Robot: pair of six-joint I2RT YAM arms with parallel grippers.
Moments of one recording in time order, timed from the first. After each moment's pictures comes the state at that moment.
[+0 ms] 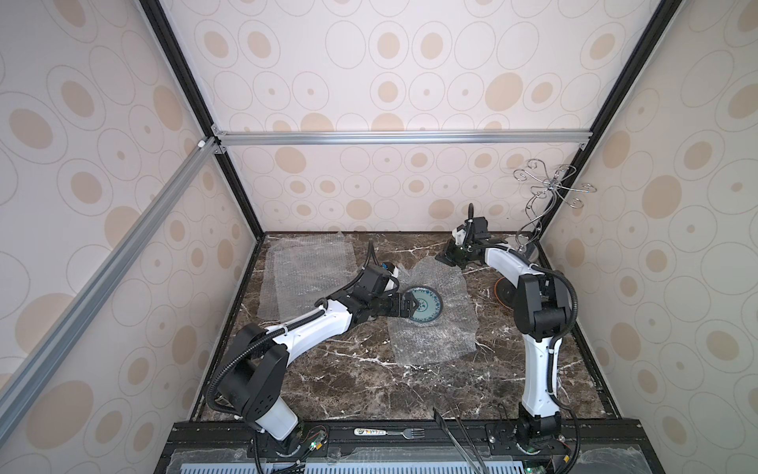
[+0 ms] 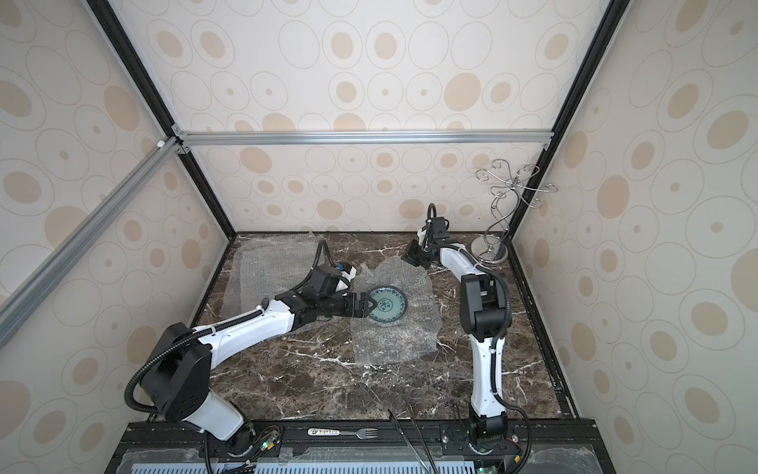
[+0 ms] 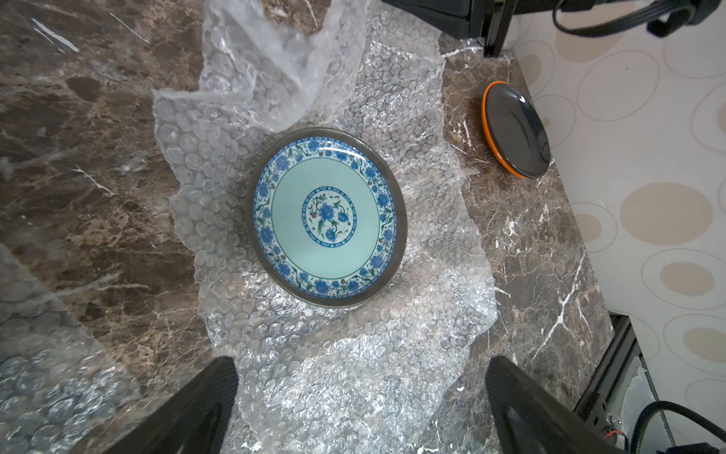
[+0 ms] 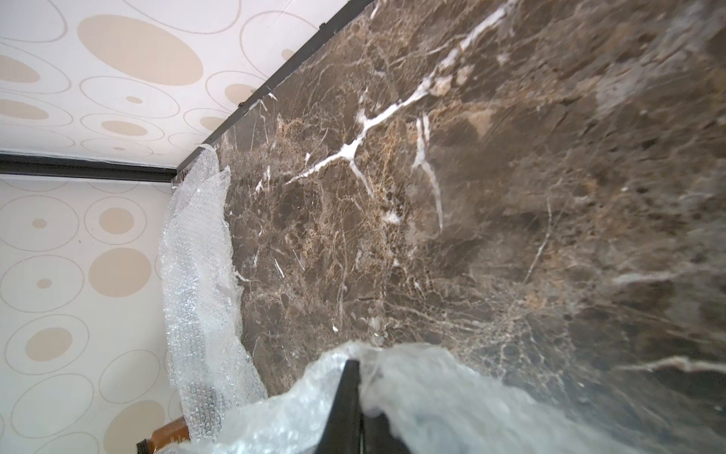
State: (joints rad) left arm -0.67 1.59 1.07 -0.22 0.20 -0.51; right arm 0.17 2.23 1.80 -0.47 -0.52 0.62
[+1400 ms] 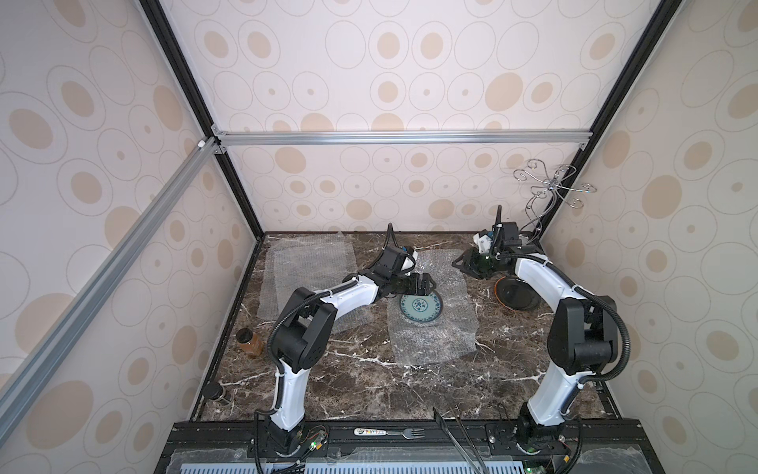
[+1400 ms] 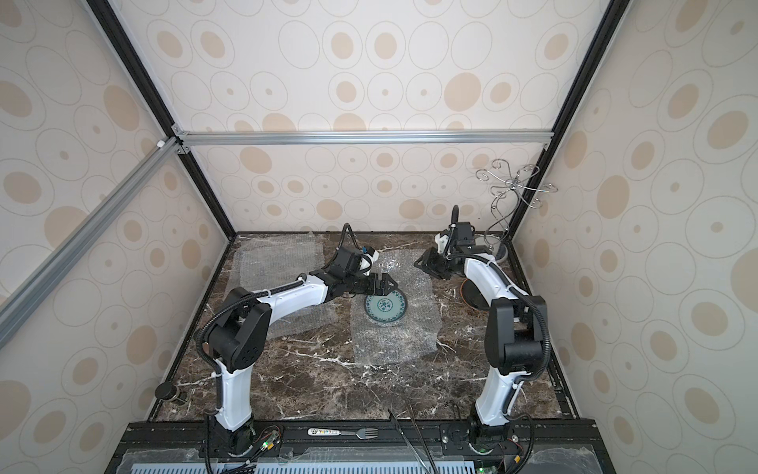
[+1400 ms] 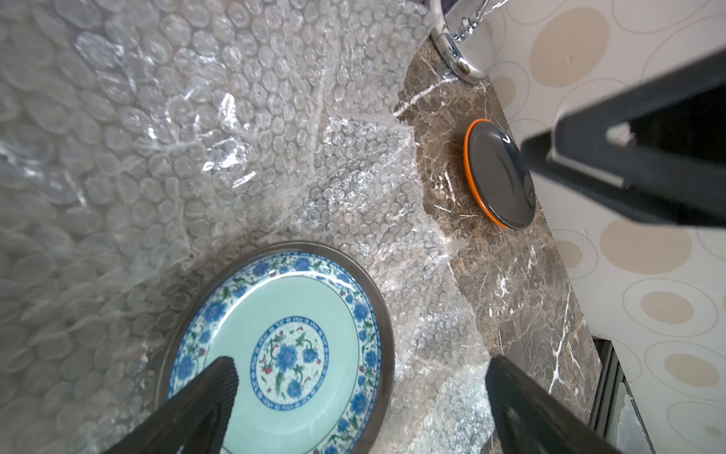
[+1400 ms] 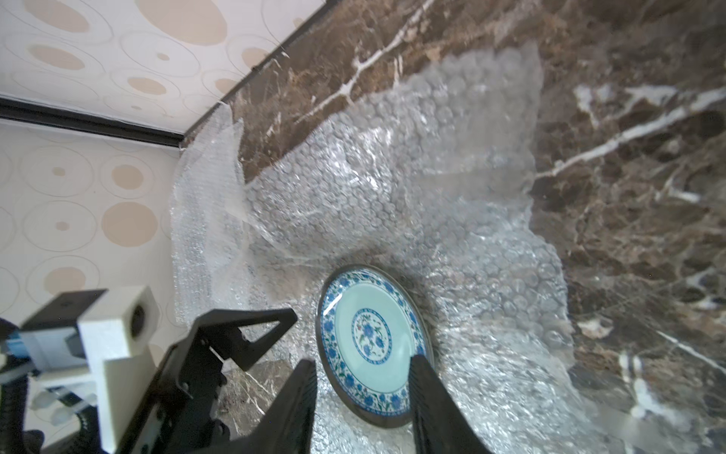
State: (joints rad) left arm -0.60 2.02 1.45 -0.13 0.37 -0.48; right arm 0.09 1.82 1.42 -0.57 -0.54 0.49
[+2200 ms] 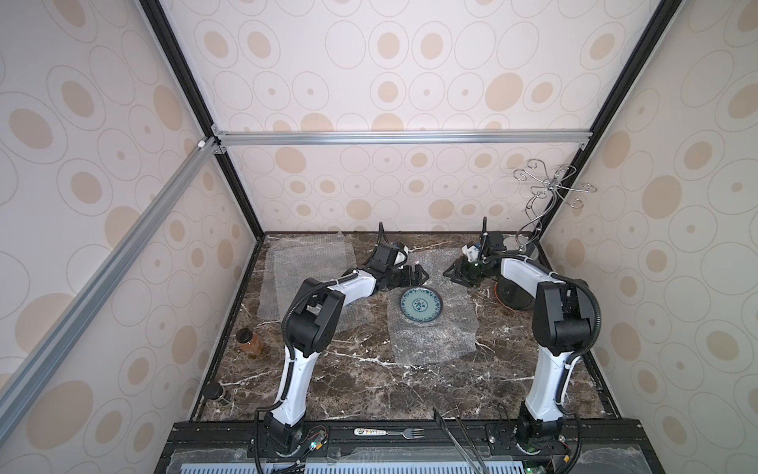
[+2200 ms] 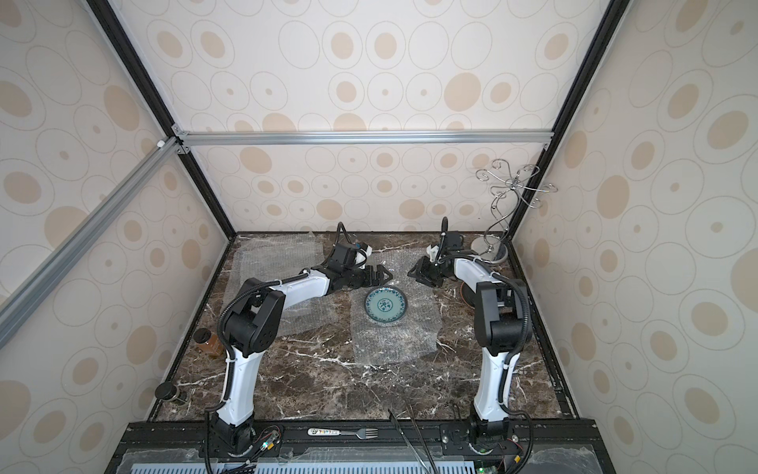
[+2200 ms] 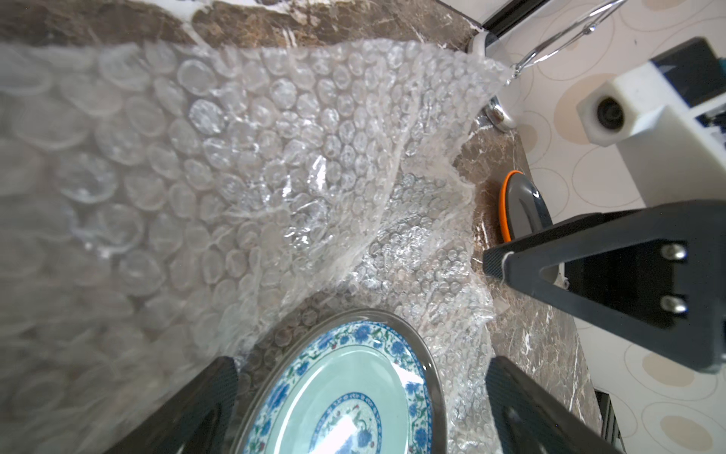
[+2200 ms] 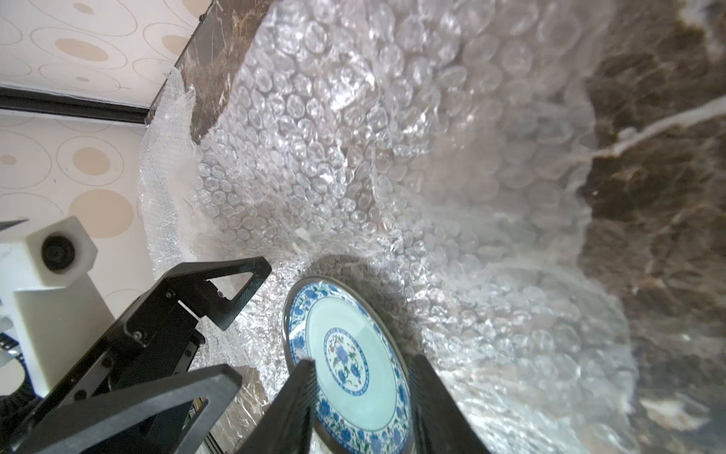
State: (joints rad) left arm -0.52 2.18 1.55 -0.05 0.41 -0.56; right arm 0.11 2.04 1.51 -0.52 -0.60 0.50
